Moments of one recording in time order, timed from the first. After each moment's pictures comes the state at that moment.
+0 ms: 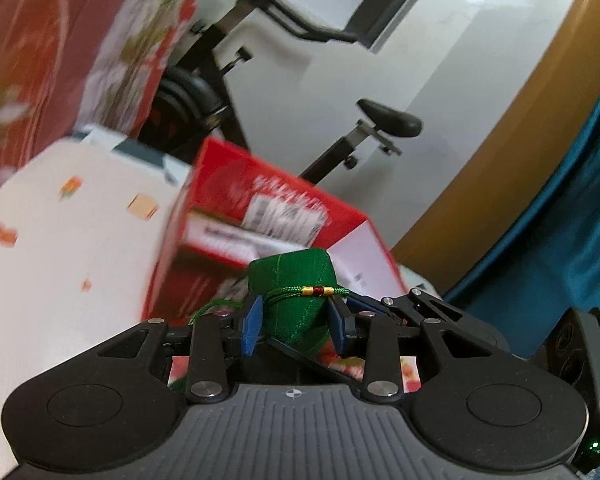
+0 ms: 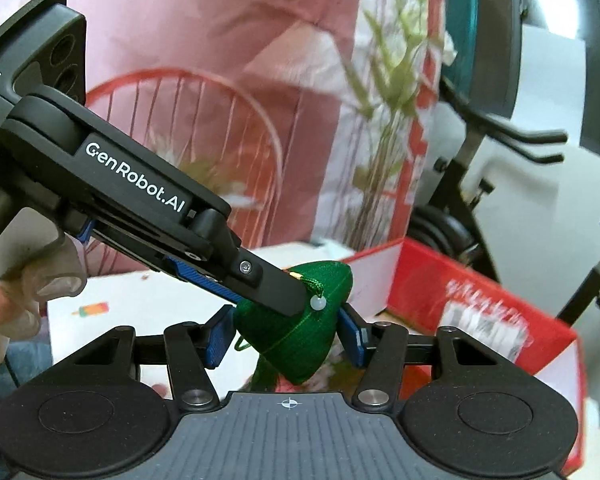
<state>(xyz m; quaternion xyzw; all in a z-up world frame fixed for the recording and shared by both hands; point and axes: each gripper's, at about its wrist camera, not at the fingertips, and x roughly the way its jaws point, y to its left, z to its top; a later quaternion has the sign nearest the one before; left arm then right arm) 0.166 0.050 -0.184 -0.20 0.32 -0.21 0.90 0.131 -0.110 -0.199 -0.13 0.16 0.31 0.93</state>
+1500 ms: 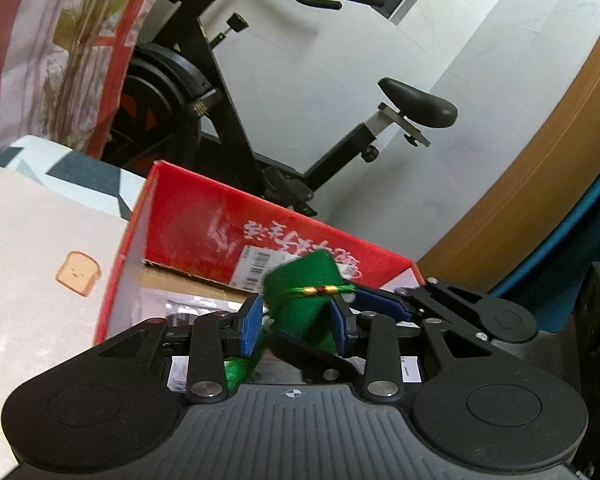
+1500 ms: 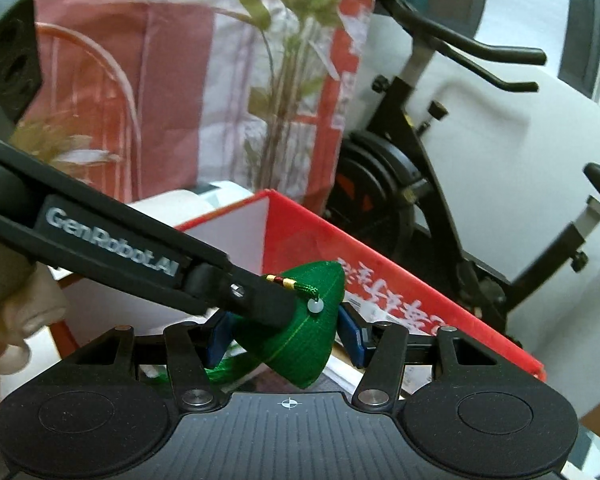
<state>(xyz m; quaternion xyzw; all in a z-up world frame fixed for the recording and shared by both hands) 0.334 -0.004 -0.203 -0.19 0.35 -0.22 0.89 0.327 -0.146 -0.208 -0.15 0.29 0.22 0.92</state>
